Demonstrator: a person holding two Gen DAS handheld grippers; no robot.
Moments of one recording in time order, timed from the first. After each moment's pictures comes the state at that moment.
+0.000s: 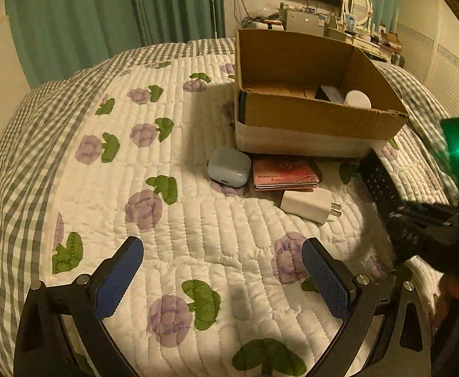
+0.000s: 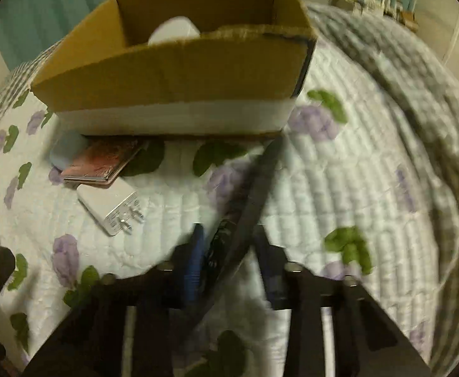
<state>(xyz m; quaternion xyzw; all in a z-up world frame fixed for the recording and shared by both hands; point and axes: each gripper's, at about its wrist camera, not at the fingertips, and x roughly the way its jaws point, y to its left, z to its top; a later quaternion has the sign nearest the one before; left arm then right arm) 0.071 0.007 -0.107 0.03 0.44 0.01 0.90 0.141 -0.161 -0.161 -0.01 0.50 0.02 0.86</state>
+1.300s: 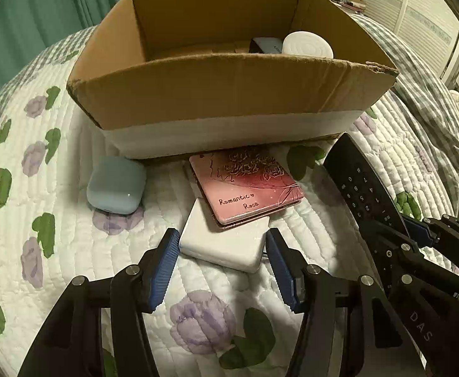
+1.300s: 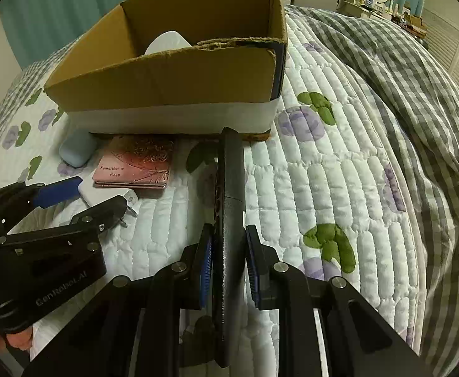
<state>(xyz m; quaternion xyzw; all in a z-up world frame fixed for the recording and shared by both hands) 0.136 -0.063 -0.150 0.05 0.51 -0.09 0.85 0.134 -0.195 -0.157 0.00 0.50 0.05 0.86</state>
